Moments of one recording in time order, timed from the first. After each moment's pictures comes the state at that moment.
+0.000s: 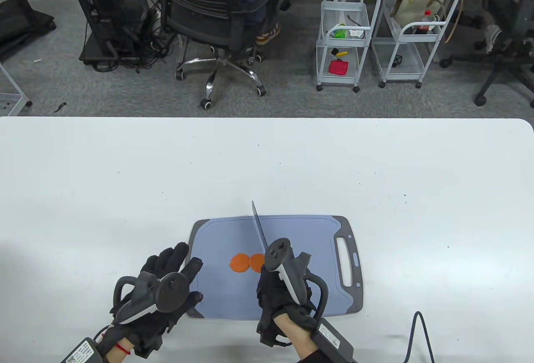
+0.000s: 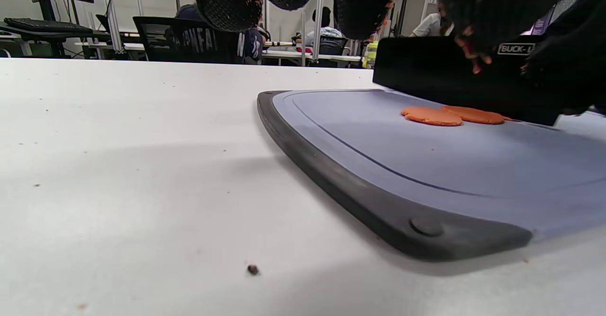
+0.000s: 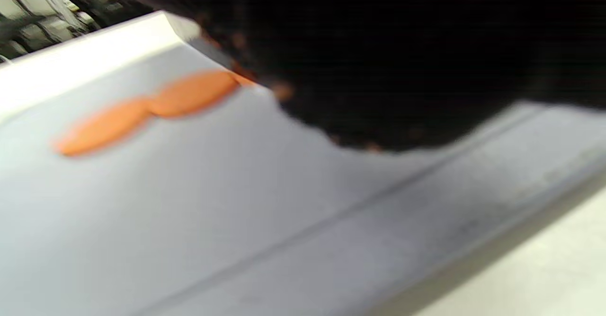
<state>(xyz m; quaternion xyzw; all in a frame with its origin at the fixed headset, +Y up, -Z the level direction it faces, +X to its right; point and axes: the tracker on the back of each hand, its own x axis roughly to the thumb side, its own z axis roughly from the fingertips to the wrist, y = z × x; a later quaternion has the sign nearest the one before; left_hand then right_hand) -0.238 -0.725 -0.235 -0.07 -0.16 0.02 0.98 0.018 -0.744 -0.269 -0.19 0.13 0.96 0.17</state>
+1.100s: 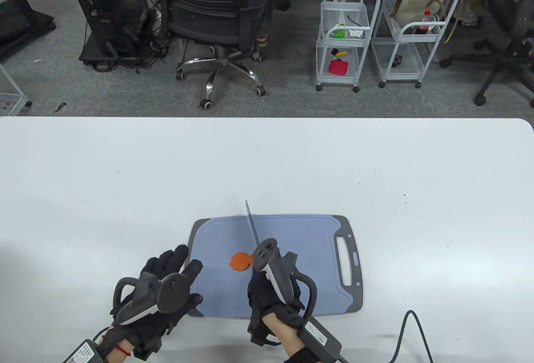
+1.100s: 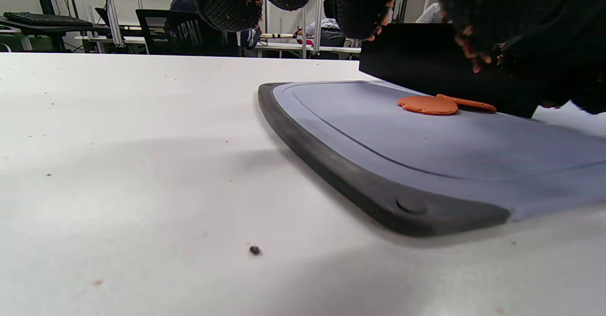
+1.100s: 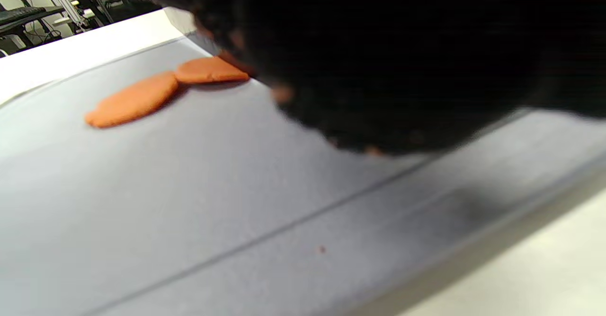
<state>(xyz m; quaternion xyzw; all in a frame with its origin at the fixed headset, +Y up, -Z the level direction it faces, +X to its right) -0.238 -0.726 -0.234 -0.08 -0.16 0.01 0.98 -0.008 -0.741 -0.267 -0.20 0.12 0.96 0.13</state>
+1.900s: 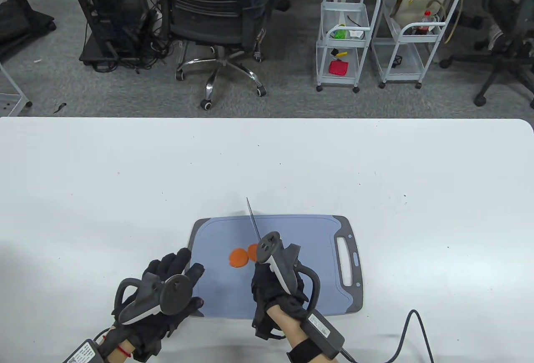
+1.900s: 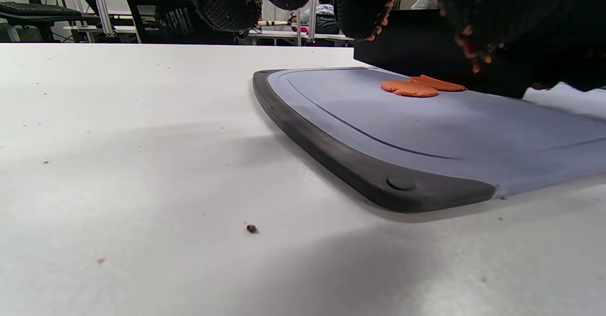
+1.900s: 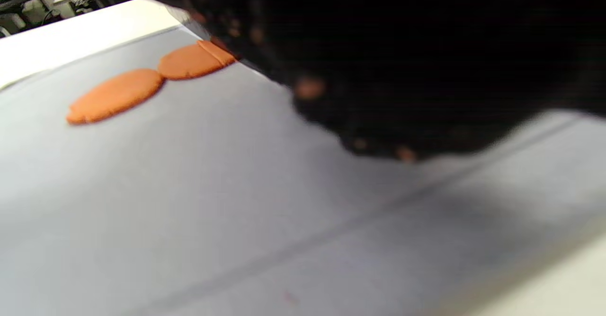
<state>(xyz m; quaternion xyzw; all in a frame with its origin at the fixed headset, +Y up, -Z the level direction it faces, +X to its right) -0.235 -0.728 -0.233 -0.10 -0.17 0.00 0.98 0.003 -0.740 -0.270 -0.18 0.17 0.96 0.12</state>
